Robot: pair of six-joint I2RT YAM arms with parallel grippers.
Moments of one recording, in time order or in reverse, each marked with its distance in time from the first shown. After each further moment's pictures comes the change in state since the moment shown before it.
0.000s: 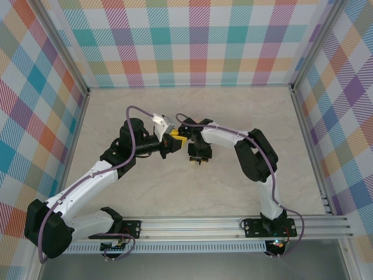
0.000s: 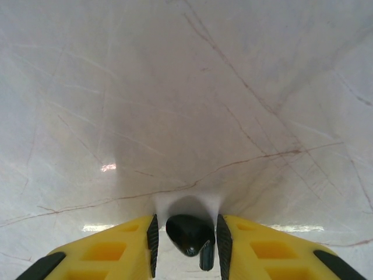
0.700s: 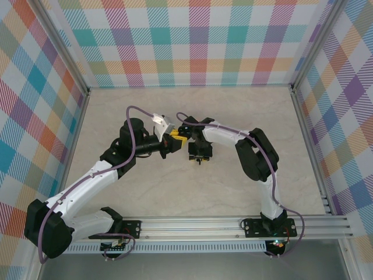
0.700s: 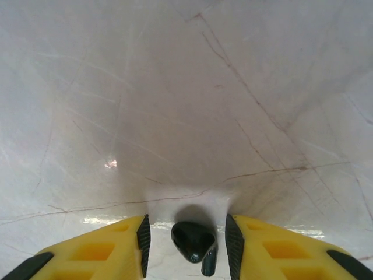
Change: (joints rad) left arm 0.000 0.000 0.000 0.000 0.000 0.000; right arm -0.019 0.000 0.000 0.018 -0.028 -0.049
